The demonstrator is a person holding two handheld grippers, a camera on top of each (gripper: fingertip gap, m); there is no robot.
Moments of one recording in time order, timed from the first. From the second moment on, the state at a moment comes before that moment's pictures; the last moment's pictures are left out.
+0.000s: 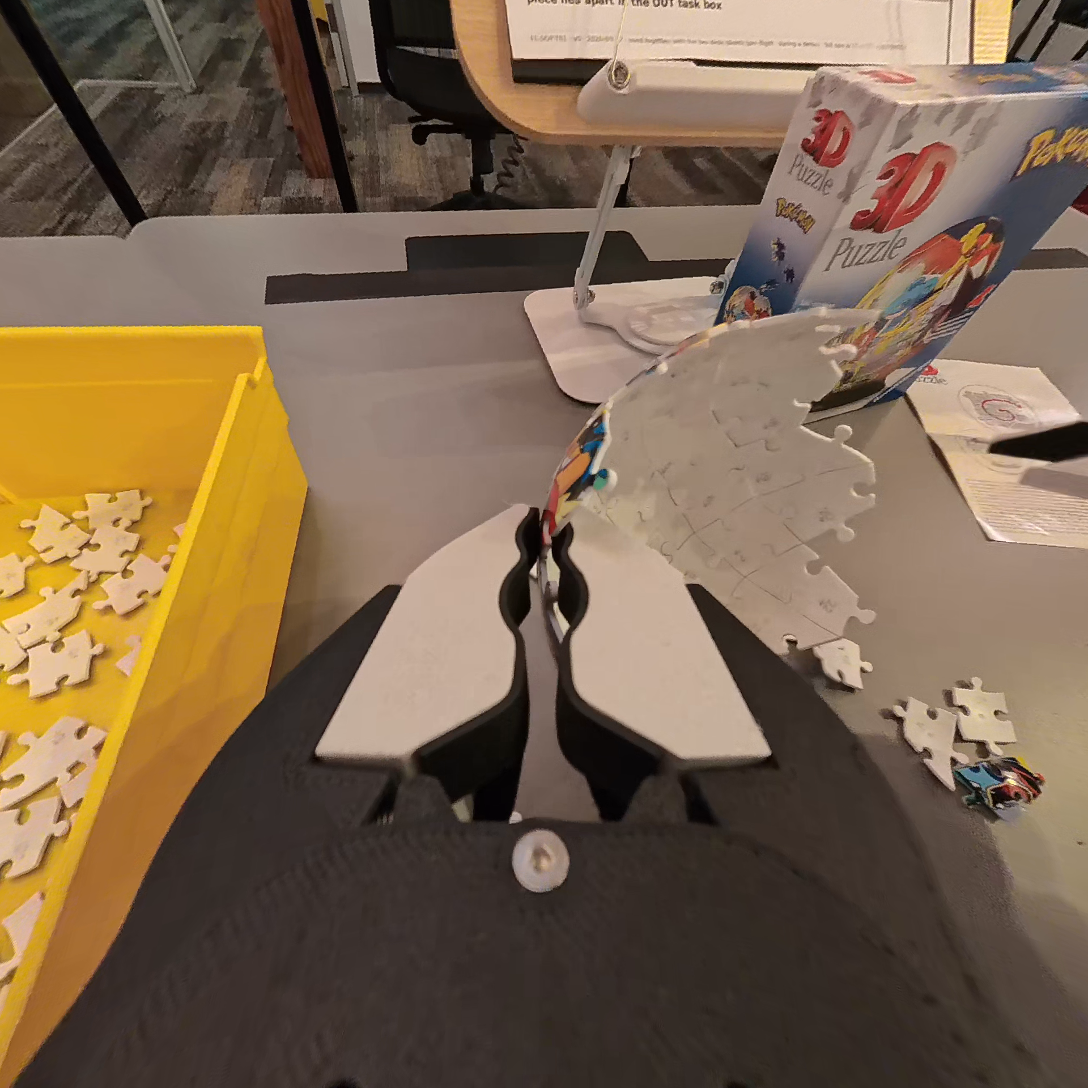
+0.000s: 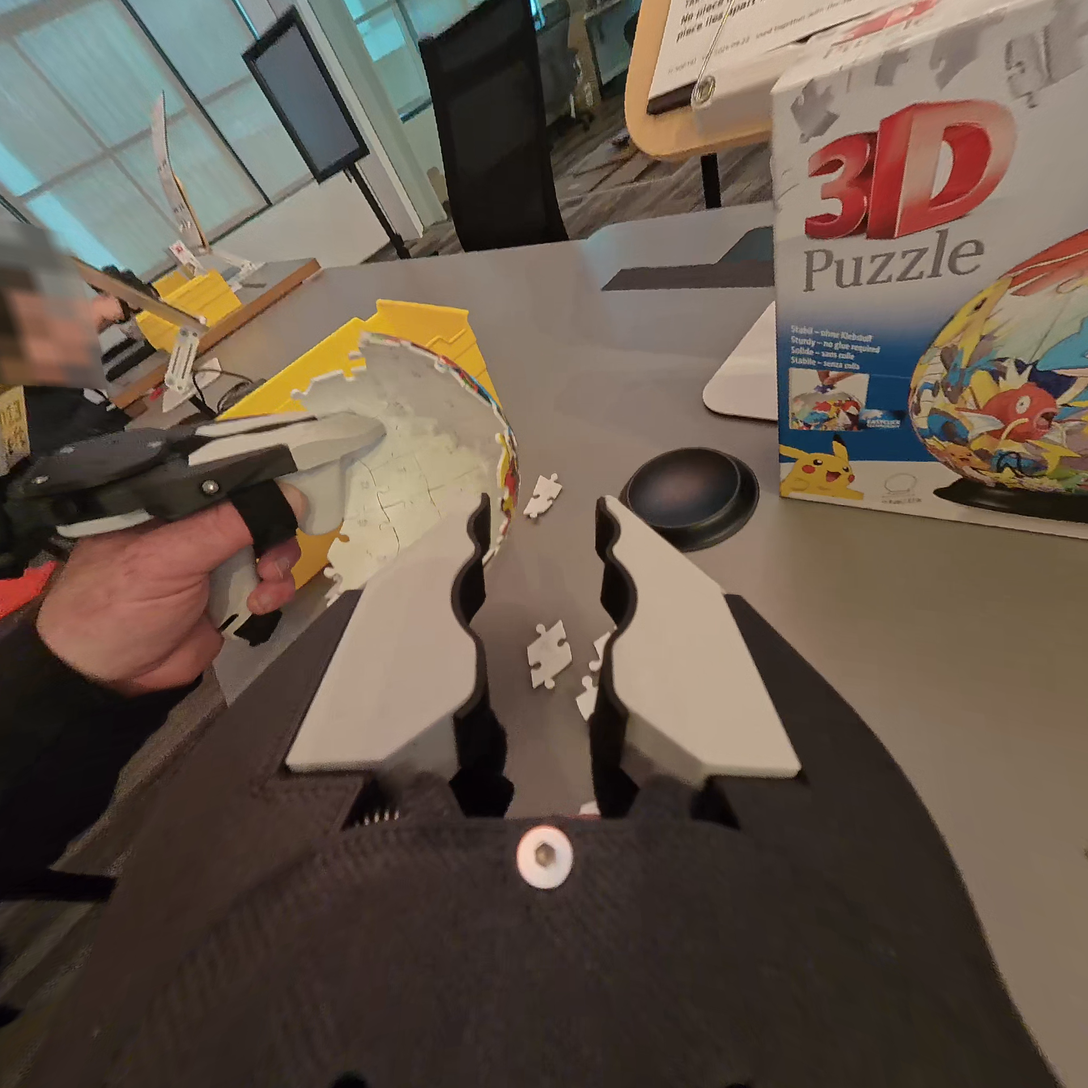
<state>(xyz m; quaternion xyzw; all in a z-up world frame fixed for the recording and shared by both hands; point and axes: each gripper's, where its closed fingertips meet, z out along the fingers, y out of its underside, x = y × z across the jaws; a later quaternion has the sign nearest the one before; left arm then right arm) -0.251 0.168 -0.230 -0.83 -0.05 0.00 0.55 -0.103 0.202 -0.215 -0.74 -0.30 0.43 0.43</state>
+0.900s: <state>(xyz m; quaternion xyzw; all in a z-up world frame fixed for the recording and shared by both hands) -0.281 0.112 -0.242 -0.87 0.00 0.08 0.49 -0.127 0.073 -0.320 -0.64 -0.68 0.24 0.27</state>
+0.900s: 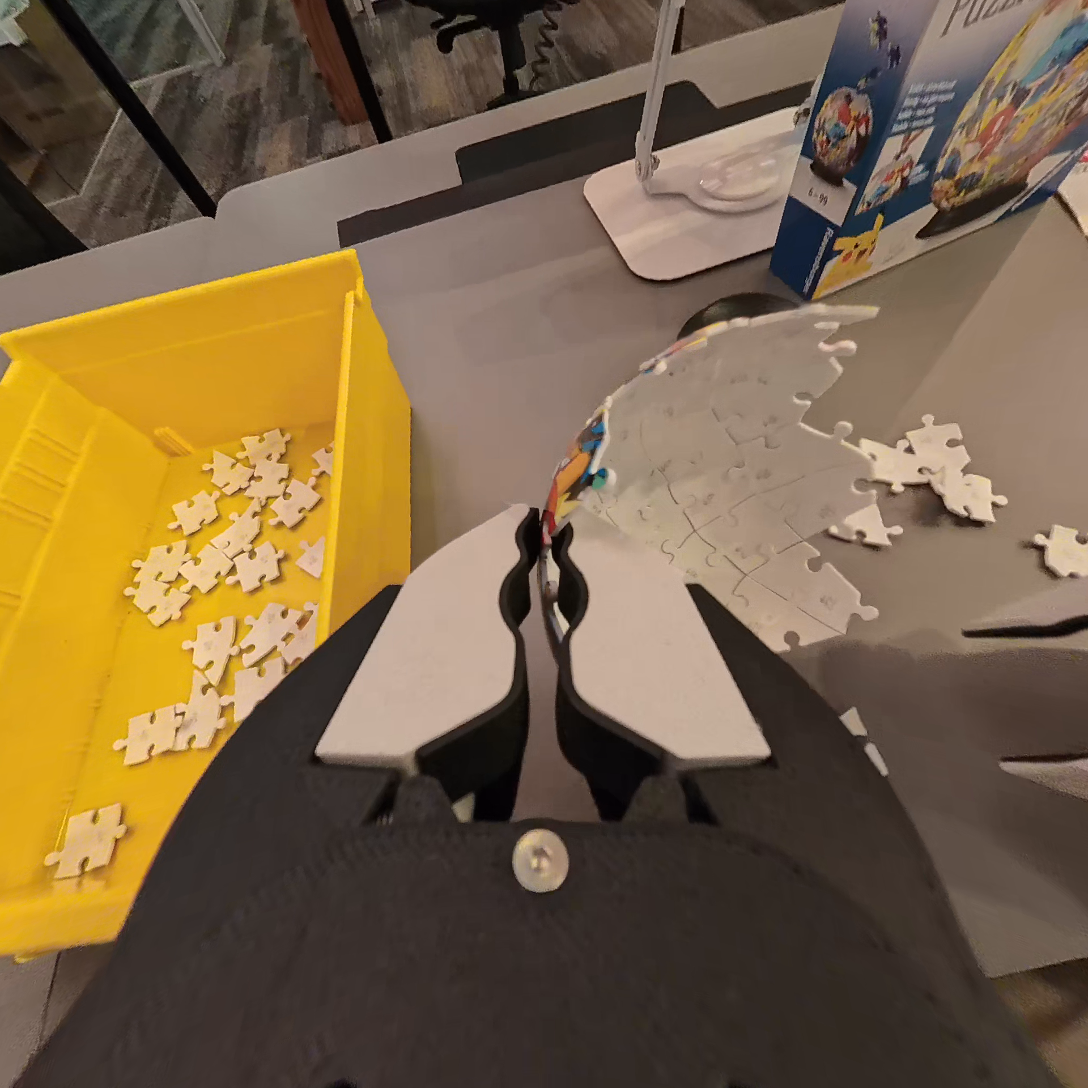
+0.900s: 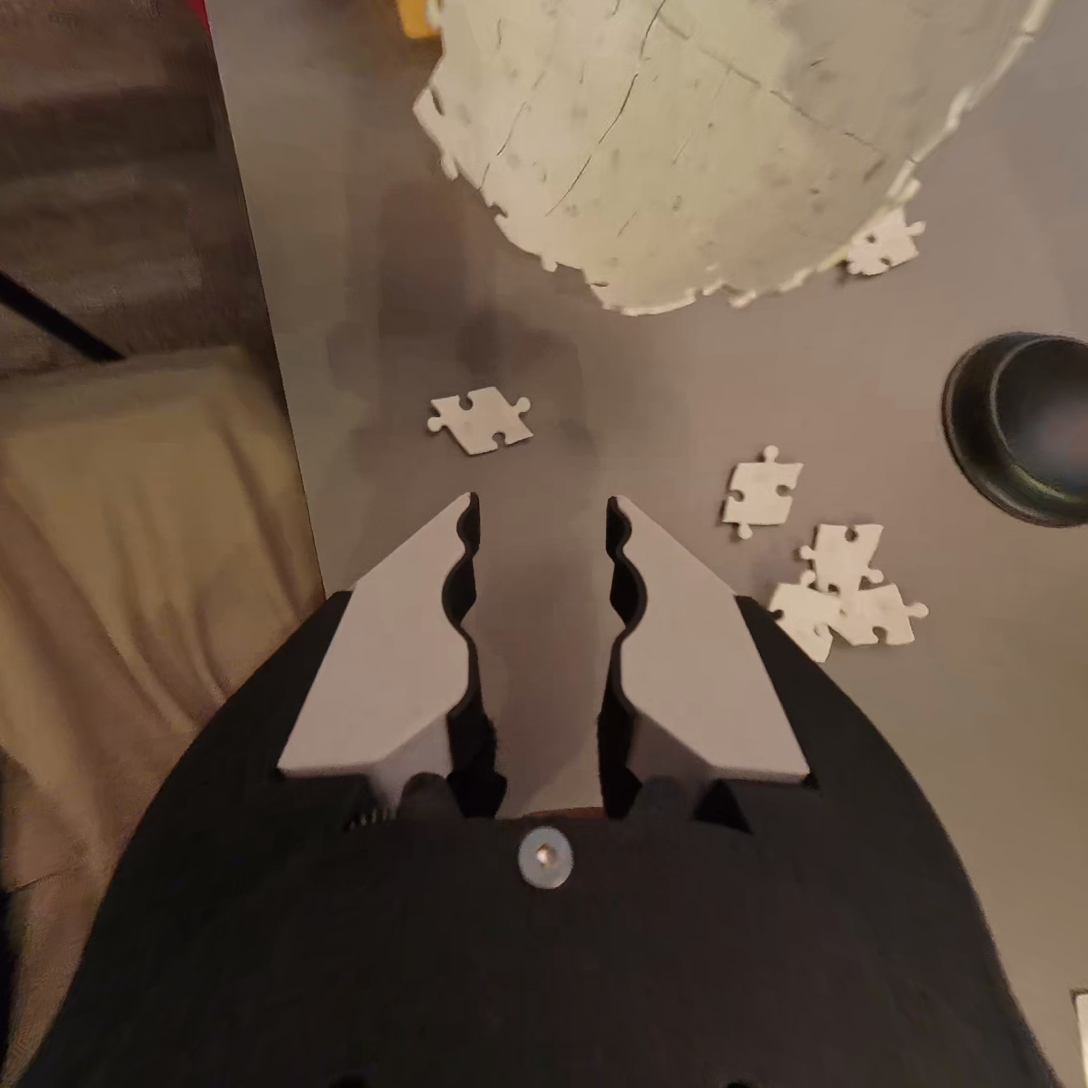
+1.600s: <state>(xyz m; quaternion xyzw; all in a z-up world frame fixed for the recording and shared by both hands) -0.282 0.121 -0.256 -0.87 0.02 0.13 0.47 -0.136 0.160 -0.348 -0.70 -0.63 0.18 0.27</state>
